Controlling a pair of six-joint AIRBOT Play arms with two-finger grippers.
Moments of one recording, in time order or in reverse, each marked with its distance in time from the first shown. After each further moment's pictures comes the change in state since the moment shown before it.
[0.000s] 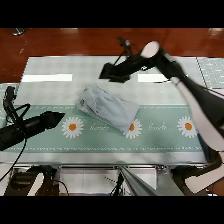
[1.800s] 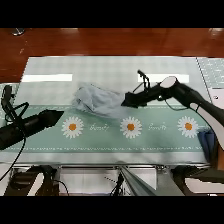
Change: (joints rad) left arm 0.000 0.000 0.000 0.003 0.037 0.001; right arm -0.041 0.234 -0.594 0.137 -0.159 -0.190
